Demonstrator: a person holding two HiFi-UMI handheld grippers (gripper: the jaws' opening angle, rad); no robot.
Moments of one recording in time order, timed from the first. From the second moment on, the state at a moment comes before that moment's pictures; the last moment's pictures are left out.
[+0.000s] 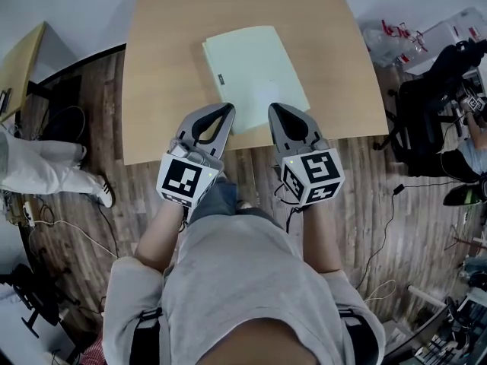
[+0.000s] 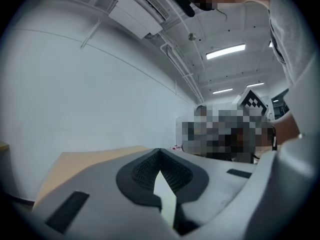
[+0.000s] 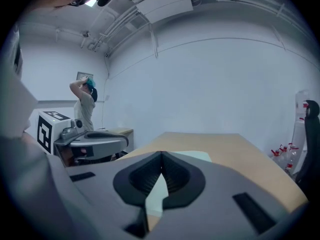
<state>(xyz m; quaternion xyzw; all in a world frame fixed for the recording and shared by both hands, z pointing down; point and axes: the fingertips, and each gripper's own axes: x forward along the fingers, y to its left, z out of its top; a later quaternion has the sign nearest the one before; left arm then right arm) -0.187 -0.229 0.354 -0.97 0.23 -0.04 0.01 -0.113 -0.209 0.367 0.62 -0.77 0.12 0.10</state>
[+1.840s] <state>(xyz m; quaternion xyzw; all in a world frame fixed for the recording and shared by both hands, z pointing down) -0.202 -0.105 0.301 -0.97 0.24 0.00 0.05 -0.112 -0.055 0.299 0.65 -0.76 0.02 0.02</state>
